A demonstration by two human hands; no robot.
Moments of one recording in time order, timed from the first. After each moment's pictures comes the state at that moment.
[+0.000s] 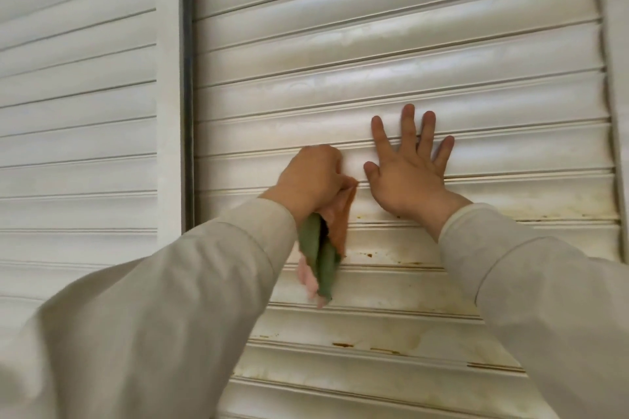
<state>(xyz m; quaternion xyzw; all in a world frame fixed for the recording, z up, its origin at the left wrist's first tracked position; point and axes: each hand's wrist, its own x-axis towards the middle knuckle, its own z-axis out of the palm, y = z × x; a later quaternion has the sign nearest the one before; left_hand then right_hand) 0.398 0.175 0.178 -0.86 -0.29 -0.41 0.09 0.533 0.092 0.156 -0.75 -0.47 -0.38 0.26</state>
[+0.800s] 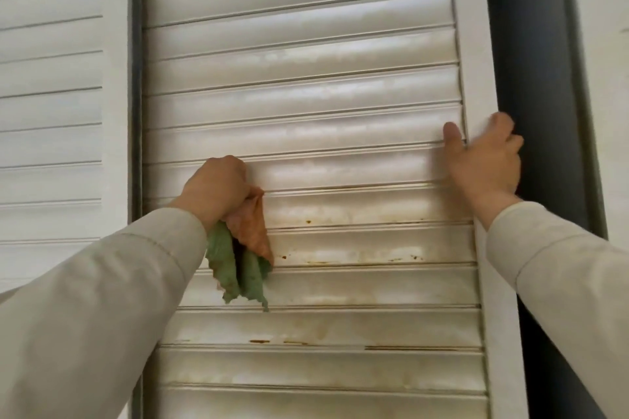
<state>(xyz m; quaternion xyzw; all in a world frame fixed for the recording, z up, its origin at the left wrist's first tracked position) 0.352 0.204 0.179 -0.82 -0.41 -0.39 0.08 0.637 -0.028 0.163 -0.68 -0.24 -0.34 0.61</state>
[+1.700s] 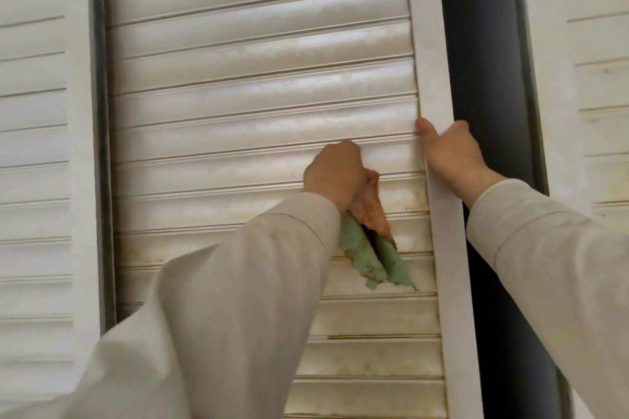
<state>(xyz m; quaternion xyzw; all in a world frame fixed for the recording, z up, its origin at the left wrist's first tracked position) 0.521 0.058 0.176 -0.87 -0.27 -0.41 0.02 0.650 -0.062 0.175 -0.66 -0.33 -0.15 0.66</state>
